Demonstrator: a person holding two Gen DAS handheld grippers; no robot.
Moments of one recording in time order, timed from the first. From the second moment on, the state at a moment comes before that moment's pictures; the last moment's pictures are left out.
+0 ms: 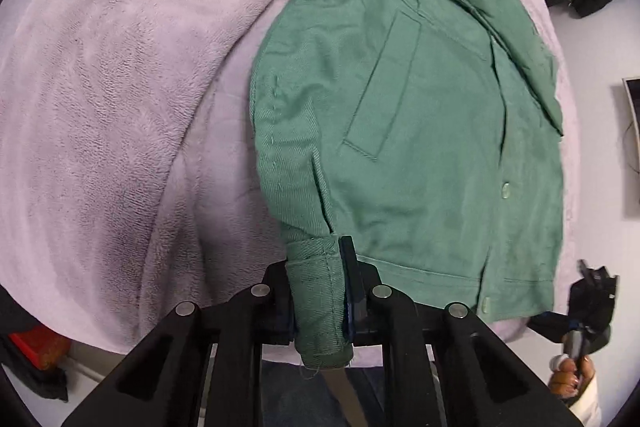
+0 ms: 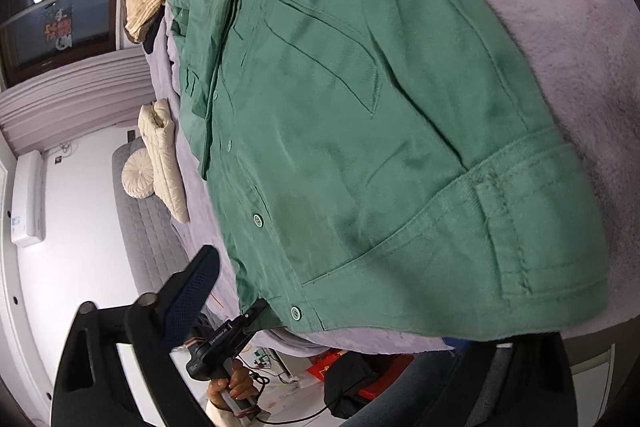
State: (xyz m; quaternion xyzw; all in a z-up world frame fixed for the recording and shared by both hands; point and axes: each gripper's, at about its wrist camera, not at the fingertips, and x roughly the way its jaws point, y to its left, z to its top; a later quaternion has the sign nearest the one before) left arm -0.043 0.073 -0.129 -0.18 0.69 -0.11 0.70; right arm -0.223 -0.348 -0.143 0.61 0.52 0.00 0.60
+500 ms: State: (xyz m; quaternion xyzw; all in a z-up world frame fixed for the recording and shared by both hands) left arm -0.023 0.091 -0.073 -0.28 0.63 -0.16 0.71; right arm -0.185 -0.349 -0.097 0.64 0.44 0.11 0.63
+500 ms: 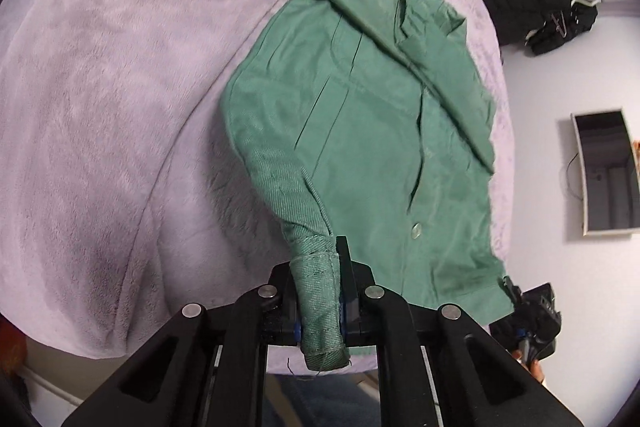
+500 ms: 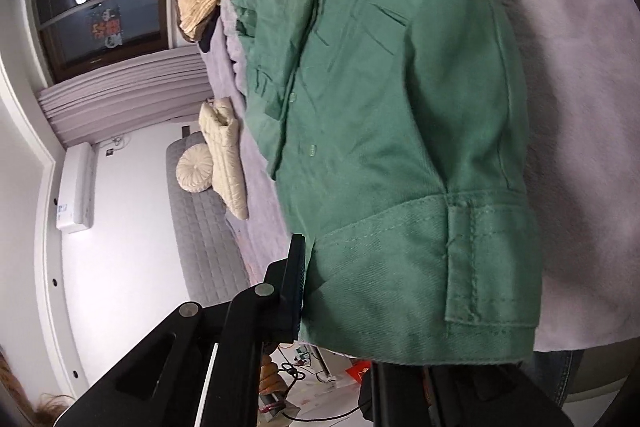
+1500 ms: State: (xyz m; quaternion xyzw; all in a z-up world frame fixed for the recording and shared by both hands) left arm 0.345 -0.027 -0.059 -0.21 0.54 -0.08 0.81; right arm 0.205 -0.469 -0.136 0.57 0.46 0.10 0.67
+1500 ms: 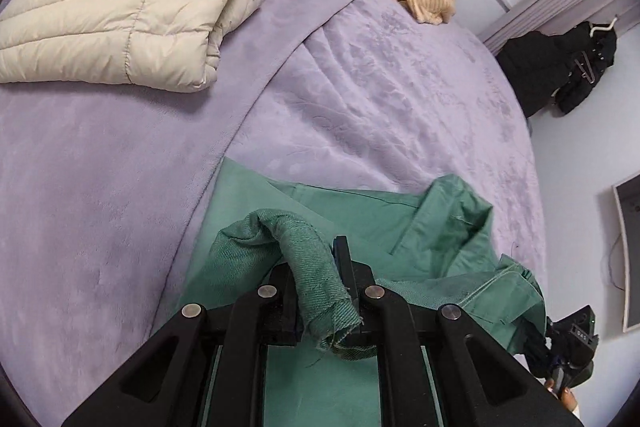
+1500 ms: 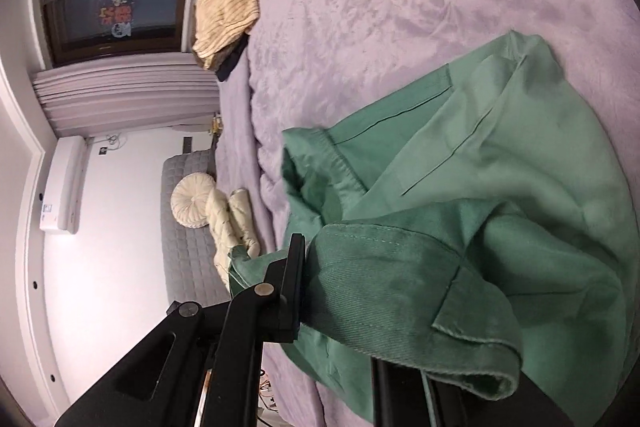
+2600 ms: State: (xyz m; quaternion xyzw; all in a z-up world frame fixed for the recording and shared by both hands) left arm 0.318 -0.165 -0.104 0.00 0.57 -0.11 0.82; right arm 0.206 -0.466 -0.120 0.24 0.55 0.02 0.80
